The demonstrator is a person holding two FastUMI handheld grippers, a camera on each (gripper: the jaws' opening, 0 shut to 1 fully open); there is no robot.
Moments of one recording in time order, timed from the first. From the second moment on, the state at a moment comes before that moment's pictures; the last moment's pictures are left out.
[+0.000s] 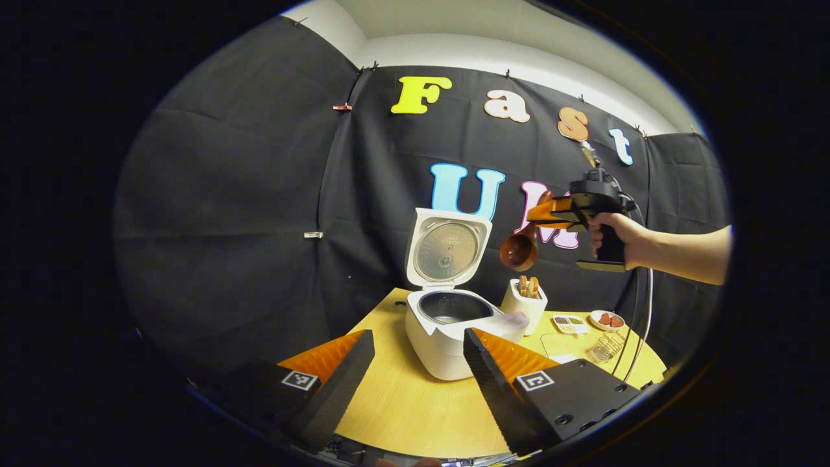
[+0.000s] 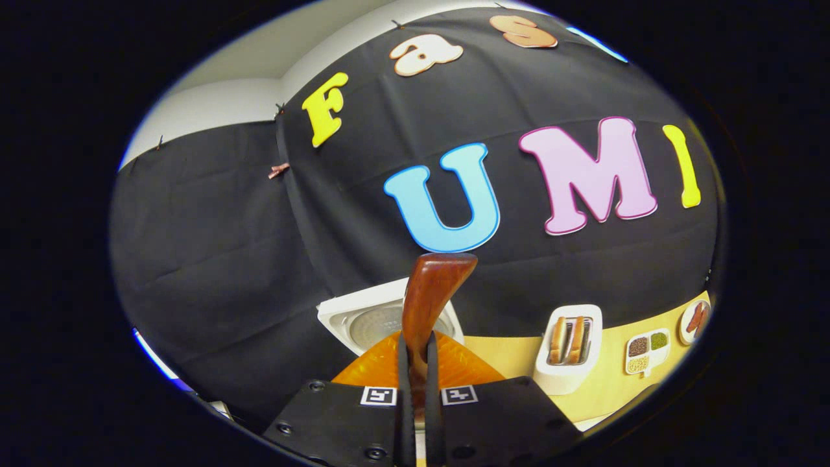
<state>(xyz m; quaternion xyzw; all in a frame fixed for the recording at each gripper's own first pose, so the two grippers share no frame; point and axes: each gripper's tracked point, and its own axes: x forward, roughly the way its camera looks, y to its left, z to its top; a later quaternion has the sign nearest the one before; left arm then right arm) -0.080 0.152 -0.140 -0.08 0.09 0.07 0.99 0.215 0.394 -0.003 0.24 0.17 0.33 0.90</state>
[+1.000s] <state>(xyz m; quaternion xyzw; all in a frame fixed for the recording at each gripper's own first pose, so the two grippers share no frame) -0.060 0.052 -0.102 -0.08 0.08 0.04 0.99 0.197 0.013 -0.213 0.24 0.23 0.11 0.94</state>
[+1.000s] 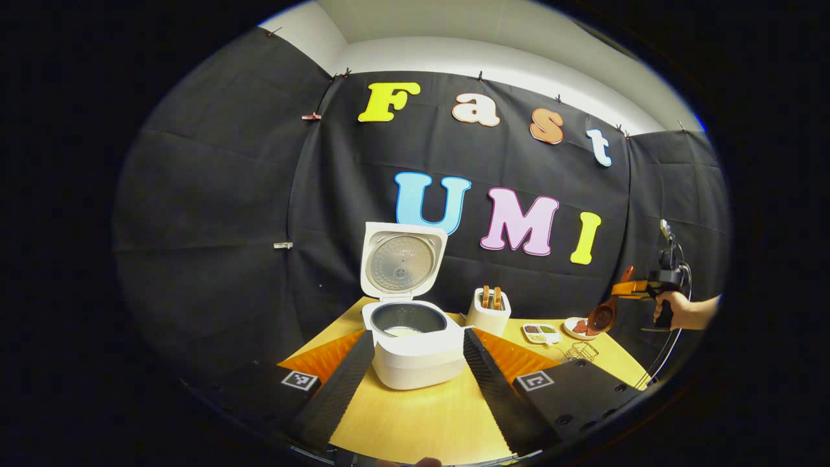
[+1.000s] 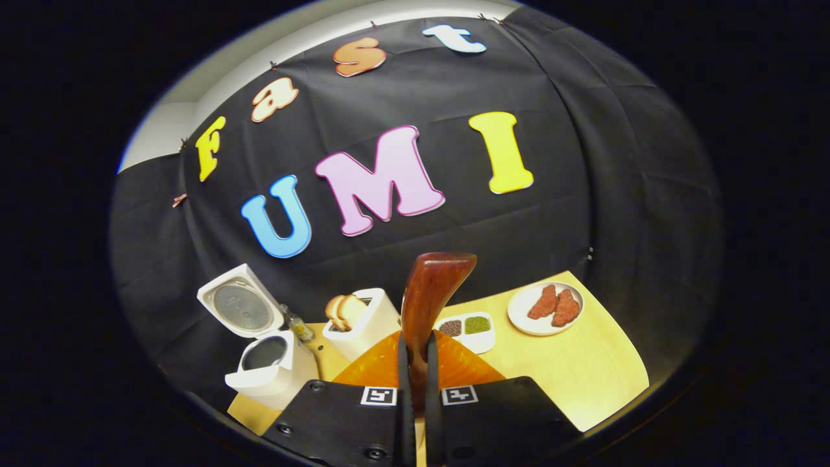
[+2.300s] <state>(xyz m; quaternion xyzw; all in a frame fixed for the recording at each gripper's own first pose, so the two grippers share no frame) -0.011 0.015 -0.038 -0.06 0.04 0.05 1.00 0.180 -0.014 -0.358 0.23 0.33 0.04 0.91</state>
